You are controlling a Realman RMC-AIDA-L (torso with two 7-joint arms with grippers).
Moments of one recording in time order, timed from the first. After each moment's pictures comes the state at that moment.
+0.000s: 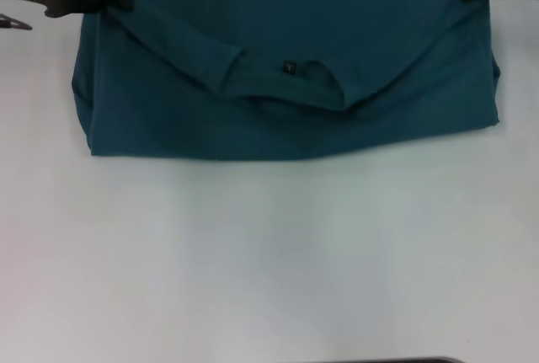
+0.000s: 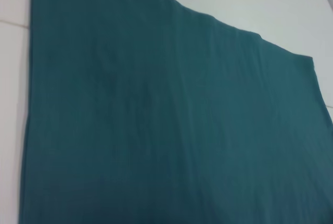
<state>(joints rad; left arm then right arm) -0.90 -1.97 -2.56 -0.68 -0.57 1.32 -2.63 0.79 1.91 -0.62 -0.73 -2.52 -1.32 2.52</state>
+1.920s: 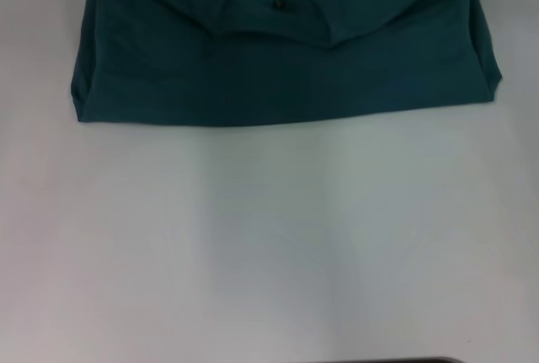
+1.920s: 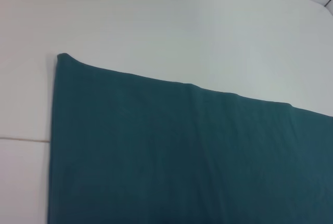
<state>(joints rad) -0.97 -1.99 -2.48 -0.60 -0.57 0.98 -2.61 0.85 1.98 -0.84 -0.67 -2.59 -0.87 2.52</state>
